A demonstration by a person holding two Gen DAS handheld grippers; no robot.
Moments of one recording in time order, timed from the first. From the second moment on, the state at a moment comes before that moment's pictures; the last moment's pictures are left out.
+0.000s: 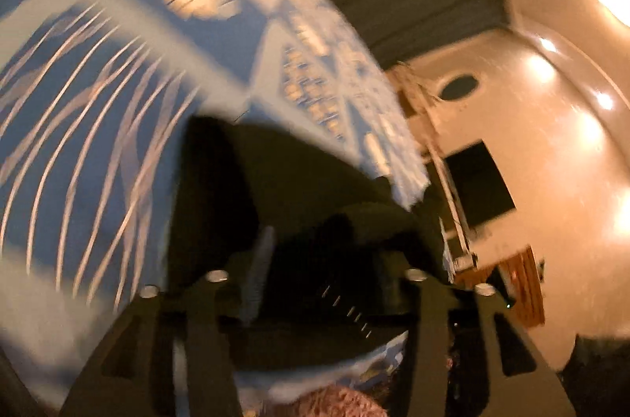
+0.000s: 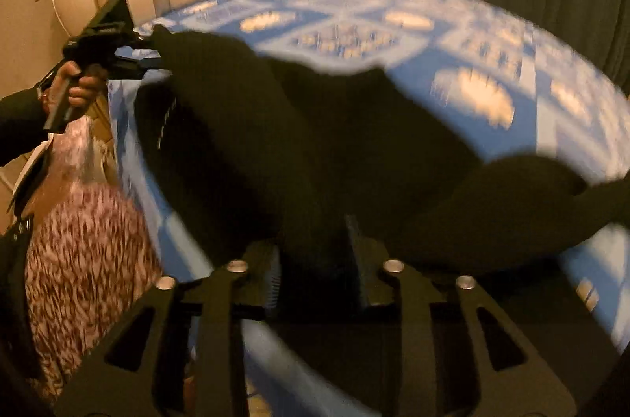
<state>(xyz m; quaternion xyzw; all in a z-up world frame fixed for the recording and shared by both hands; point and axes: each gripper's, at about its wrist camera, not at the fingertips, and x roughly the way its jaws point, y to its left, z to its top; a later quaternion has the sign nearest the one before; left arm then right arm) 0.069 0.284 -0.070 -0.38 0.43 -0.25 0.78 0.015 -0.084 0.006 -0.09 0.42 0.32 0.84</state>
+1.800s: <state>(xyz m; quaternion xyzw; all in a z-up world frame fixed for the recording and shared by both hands) 0.025 0.241 -0.091 -0.46 0.44 0.01 0.77 0.020 -0.187 -0.047 0.42 0.46 0.12 0.77</state>
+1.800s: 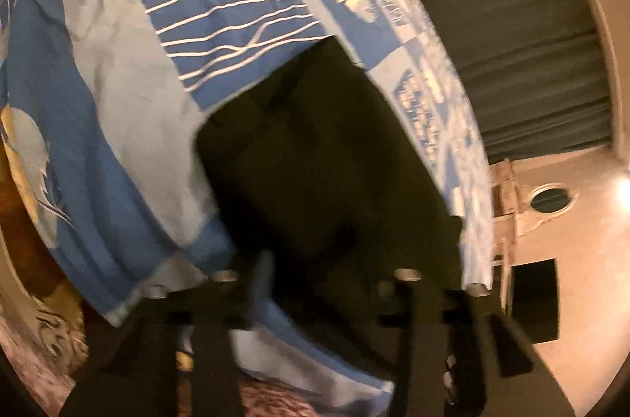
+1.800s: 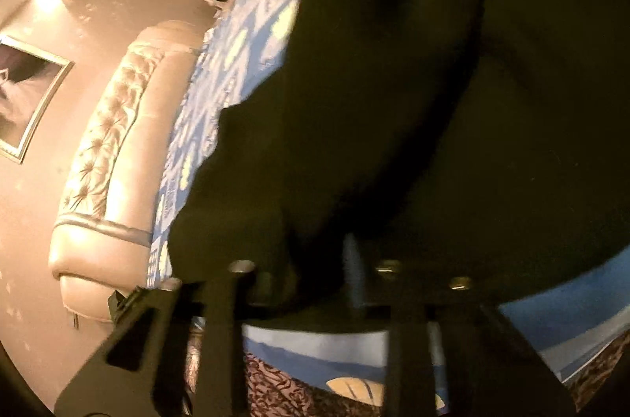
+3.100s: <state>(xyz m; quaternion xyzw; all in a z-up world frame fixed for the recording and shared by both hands) 0.004 0.214 -0.033 -0.40 0.40 -0.03 0.83 0.069 -0.521 -0.079 0.65 0.25 -0.10 0.71</state>
